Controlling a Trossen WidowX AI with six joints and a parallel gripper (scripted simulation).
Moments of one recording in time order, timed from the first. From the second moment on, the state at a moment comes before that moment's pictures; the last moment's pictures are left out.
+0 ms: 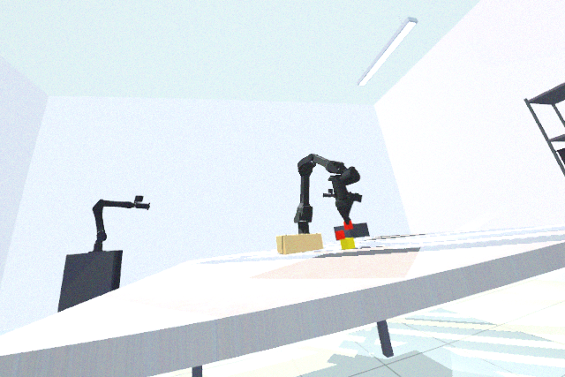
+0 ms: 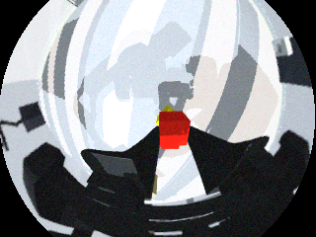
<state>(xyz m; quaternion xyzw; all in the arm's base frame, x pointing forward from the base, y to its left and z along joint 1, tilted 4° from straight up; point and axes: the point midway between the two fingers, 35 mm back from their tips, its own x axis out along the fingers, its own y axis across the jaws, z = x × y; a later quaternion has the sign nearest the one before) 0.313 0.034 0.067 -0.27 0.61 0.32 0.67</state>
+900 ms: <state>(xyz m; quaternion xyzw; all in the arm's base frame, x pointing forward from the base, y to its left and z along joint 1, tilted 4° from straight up) 0.316 0.037 0.038 -0.29 0.61 0.32 0.66</state>
